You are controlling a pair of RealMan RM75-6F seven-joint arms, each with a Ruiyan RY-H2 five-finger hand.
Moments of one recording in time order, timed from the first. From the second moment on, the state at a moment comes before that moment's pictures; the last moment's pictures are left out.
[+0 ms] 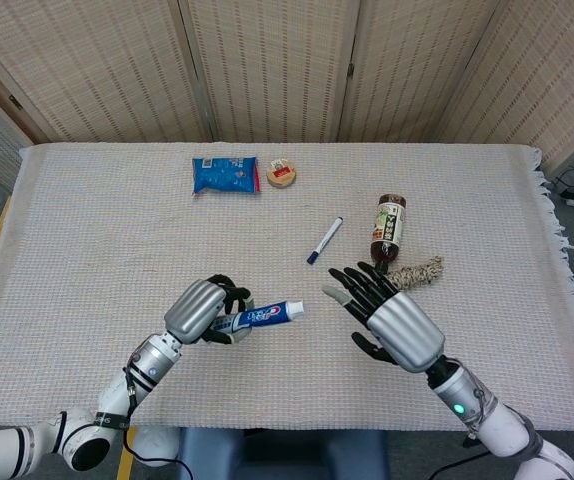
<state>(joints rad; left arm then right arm) -0.70 -1.44 -0.19 -1.73 1.39 1.02 -0.01 0.45 -1.15 0.14 -1.94 -1.73 1.16 -0.18</state>
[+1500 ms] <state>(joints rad) -0.70 -1.40 -0.16 -1.87 1.40 1.09 0.11 0.61 -1.29 0.18 -1.93 -1.59 1.10 -0.29</state>
